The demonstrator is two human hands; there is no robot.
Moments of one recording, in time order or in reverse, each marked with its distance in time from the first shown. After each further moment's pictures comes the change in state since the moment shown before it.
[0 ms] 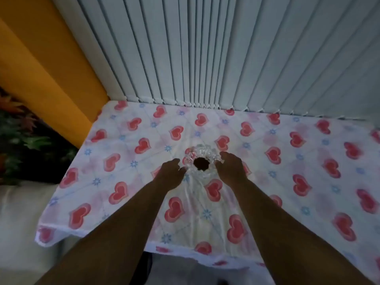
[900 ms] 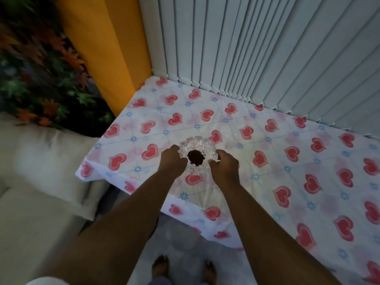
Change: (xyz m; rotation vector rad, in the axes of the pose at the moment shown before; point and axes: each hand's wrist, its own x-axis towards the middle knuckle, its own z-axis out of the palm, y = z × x) left_hand -0.126 -0.037 -0.025 -0.388 0.285 -0.266; right_hand -0.123 -0.062 0.041 0.121 0.031 -0.159
